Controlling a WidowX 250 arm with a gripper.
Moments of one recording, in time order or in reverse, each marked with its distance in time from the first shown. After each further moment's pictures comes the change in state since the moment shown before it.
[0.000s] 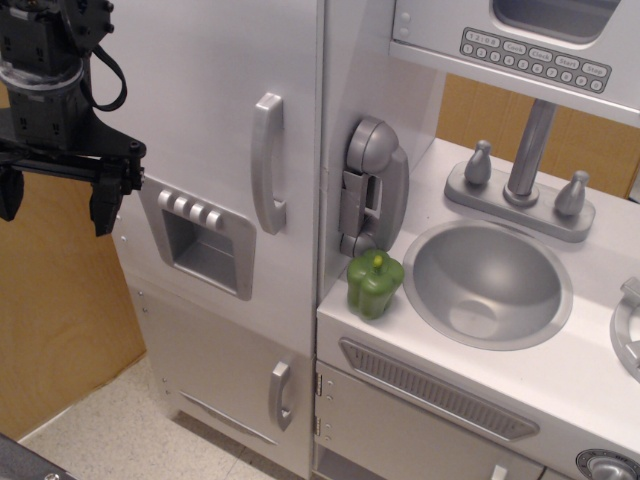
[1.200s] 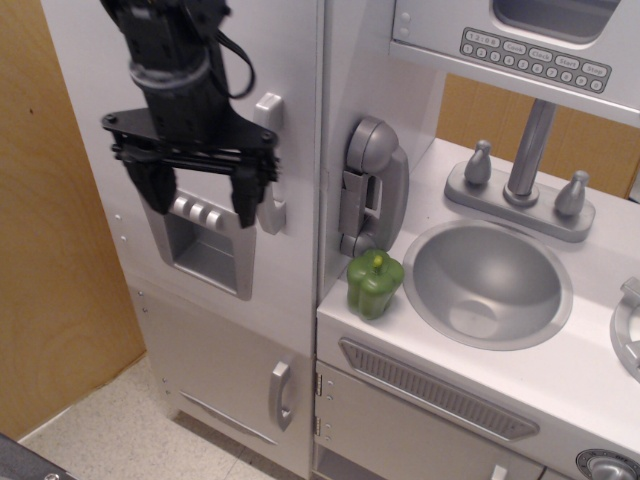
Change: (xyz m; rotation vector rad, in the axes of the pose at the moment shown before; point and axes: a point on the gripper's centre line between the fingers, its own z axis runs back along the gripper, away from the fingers) arm 0.010 -0.088 0.017 -0.259 -0.119 -0.169
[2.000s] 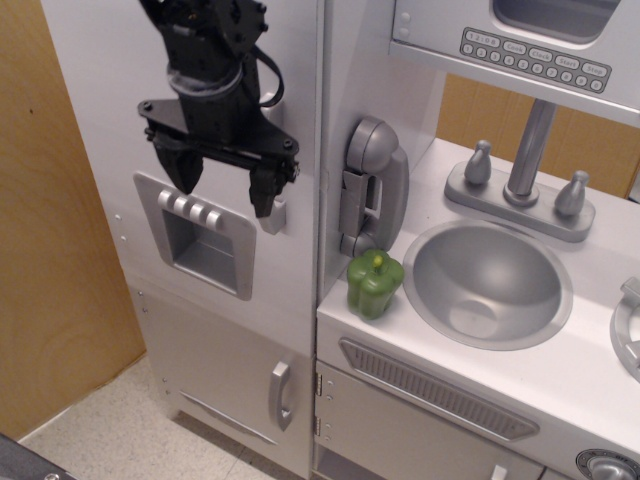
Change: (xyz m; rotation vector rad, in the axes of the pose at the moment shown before) arm 0.027 -0.002 -0.019 0.050 -0.038 -0.132
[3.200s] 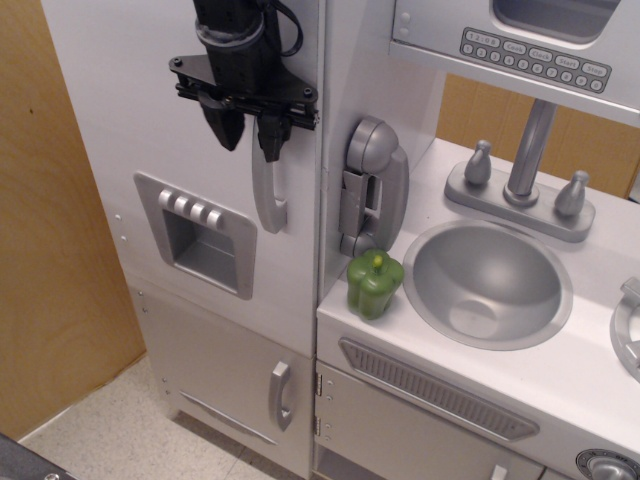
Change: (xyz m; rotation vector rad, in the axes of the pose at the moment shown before) arm 0.048 0.004 -0.007 -0.030 -0.057 0.007
